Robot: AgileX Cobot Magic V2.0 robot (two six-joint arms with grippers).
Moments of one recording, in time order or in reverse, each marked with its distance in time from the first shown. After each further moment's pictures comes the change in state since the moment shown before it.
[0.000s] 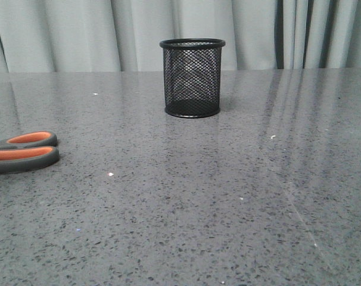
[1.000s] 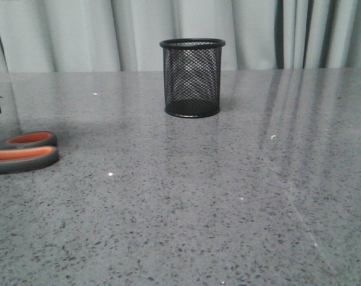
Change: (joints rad) left arm -0.126 0.613 -0.160 0.136 0.027 0.508; right arm 0.068 0.000 0.000 0.000 0.002 -0.024
